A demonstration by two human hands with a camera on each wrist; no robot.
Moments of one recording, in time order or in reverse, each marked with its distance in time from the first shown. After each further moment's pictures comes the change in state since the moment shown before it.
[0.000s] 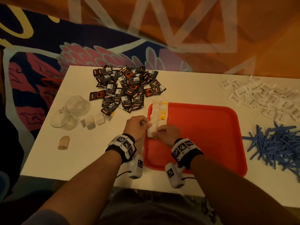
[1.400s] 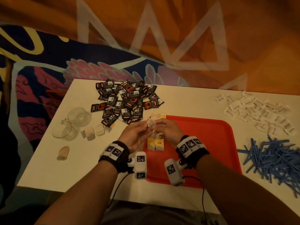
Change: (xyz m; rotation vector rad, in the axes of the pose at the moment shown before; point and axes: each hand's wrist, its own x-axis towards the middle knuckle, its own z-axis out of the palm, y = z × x) left_hand -0.010 0.037 -0.017 -1.128 -0.178 -0.323; right_hand -0.006 -0.055 -0.039 0.436 -0.099 -0.146
